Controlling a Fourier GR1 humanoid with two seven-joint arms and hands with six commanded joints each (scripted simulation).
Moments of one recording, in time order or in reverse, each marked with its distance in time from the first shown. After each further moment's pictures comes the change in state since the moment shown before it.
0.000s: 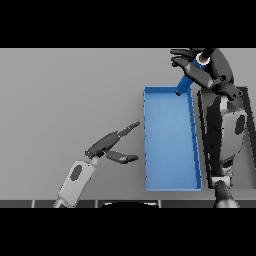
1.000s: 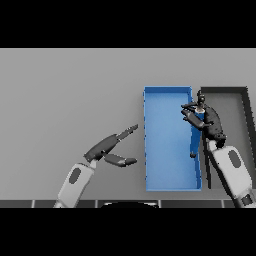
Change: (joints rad) left arm 0.043 0.010 -0.012 -0.034 0.014 -0.009 -0.005; right arm 0.563 -0.309 0.485 -0.064 -0.088 -0.537 0.036
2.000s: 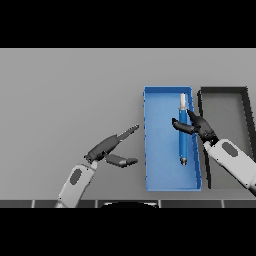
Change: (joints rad) left arm 0.008 -0.010 -0.008 -0.001 -0.011 0.013 0.021; right arm -0.289 -0.324 0.605 0.150 -0.261 0.000 0.013
